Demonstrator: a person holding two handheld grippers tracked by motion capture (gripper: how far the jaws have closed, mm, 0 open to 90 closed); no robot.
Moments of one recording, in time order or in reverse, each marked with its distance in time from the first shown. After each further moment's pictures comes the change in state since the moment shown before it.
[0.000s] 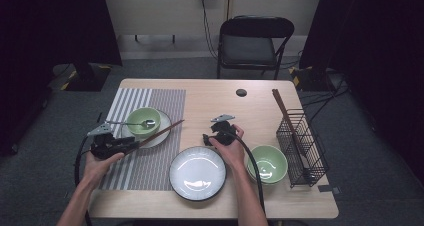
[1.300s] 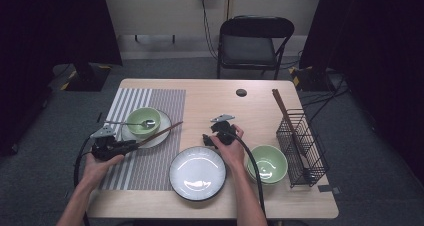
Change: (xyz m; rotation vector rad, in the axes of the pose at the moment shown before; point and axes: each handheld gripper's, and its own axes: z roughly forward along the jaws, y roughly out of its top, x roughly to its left) left arm 0.001 -0.004 0.001 0.049 0.015 0.060; right arm 0.000 0.000 0.000 -0.002 0.004 -0.005
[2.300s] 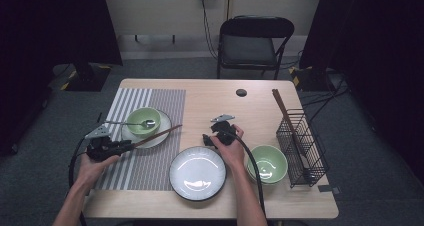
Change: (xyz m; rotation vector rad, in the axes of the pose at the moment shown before) left arm 0.008 -0.004 -0.011 -0.005 0.015 0.005; right arm 0.000 0.000 0.000 0.001 -0.002 0.002
